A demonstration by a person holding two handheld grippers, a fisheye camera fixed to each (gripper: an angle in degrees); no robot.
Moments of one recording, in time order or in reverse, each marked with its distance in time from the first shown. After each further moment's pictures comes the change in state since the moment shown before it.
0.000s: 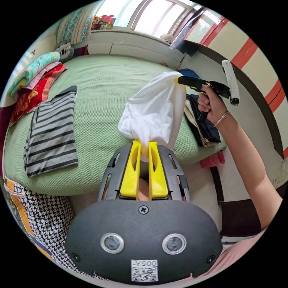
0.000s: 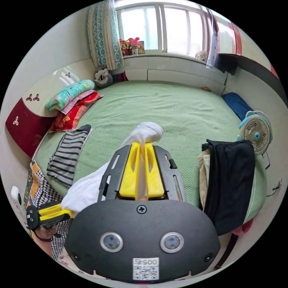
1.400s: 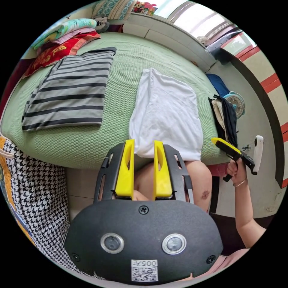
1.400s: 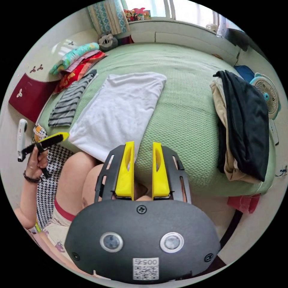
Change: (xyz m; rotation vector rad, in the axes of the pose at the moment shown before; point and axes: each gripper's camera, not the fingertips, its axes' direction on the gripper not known) left arm -0.190 0.066 0.041 -0.087 -0.035 -0.251; right arm -0.040 0.146 0.111 -0.315 -0.068 -0.030
